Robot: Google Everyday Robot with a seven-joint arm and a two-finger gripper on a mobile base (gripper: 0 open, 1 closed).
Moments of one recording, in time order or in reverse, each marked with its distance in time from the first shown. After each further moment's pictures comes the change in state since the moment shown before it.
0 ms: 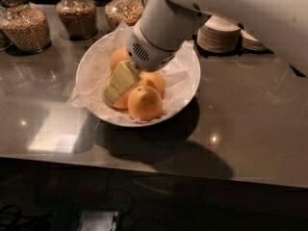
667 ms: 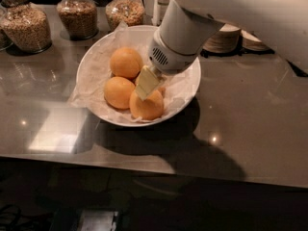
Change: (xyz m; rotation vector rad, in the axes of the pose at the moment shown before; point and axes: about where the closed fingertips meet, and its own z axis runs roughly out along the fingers) arm 0.044 -0.041 -0.006 0.120 0.096 0.117
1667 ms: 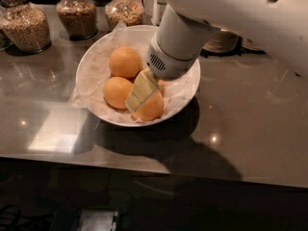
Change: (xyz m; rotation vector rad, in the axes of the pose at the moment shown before) arm 0.005 0.016 0.004 -0.013 0.023 -0.012
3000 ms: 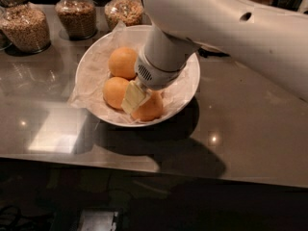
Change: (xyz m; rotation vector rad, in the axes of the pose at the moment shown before) arm -0.010 0.015 0.032 -0.034 -0.009 0.028
